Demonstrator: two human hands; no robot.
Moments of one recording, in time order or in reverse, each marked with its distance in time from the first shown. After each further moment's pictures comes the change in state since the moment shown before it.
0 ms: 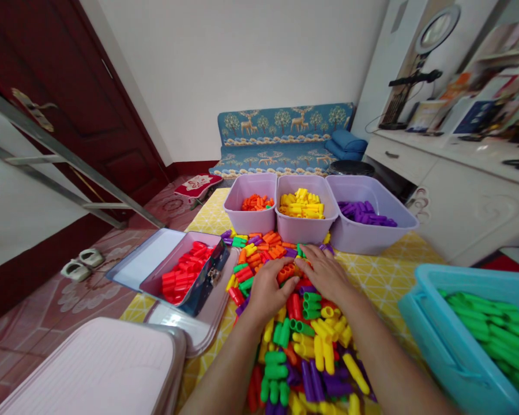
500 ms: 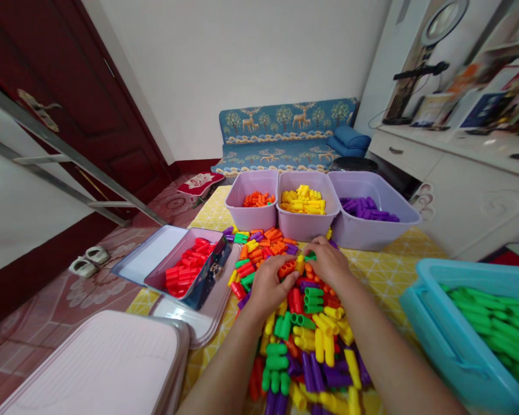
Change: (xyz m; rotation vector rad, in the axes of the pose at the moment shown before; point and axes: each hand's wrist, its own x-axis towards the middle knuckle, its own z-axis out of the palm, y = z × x) left_hand -0.001 0.000 -0.001 -0.008 -0.004 -0.009; right_hand 0.013 -0.014 -0.017 -0.134 -0.082 0.193
